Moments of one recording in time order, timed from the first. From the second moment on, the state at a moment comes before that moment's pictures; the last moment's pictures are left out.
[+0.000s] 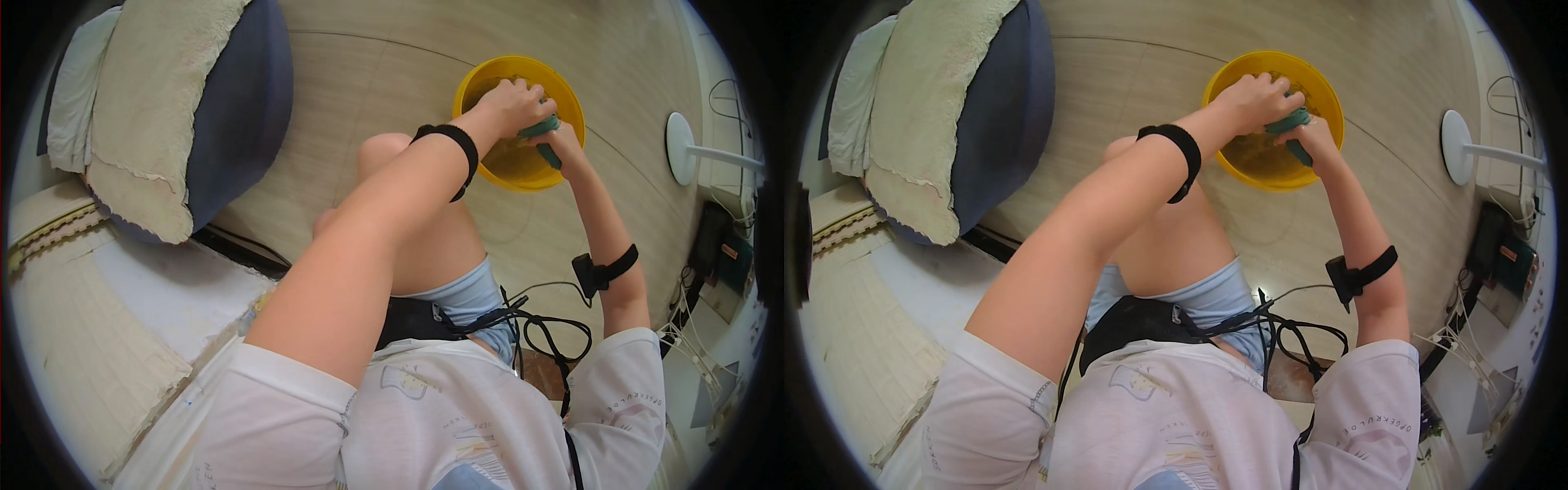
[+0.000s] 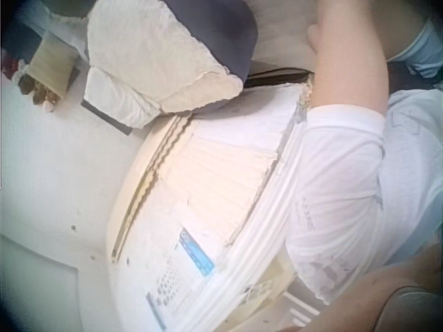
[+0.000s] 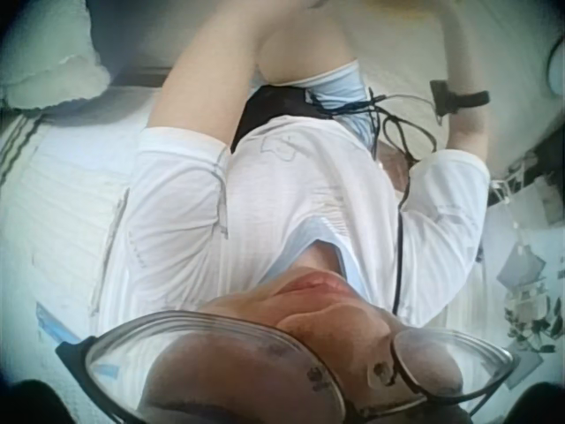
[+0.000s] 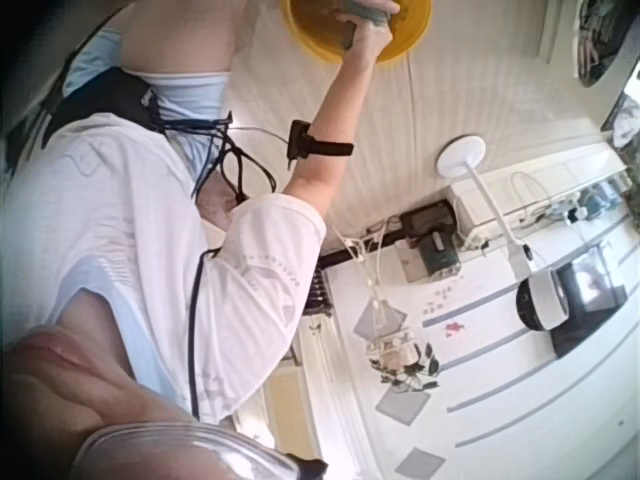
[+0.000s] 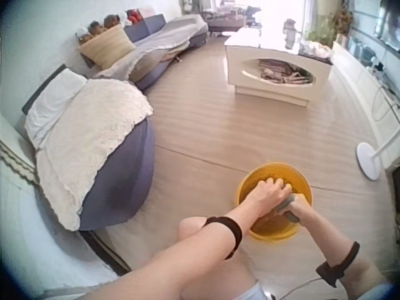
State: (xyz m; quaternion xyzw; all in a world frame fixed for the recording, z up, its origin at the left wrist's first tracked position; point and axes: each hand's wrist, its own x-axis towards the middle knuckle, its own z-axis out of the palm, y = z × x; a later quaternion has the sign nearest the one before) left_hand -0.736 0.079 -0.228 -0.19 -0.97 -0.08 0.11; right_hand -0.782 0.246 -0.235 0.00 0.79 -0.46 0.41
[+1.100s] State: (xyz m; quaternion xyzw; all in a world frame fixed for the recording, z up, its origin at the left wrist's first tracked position) left_hand -0.760 0.068 -0.193 -0.19 -0.98 -0.10 -0.01; right_hand -0.790 0.264 -0.215 0.08 0.57 -0.64 0.51
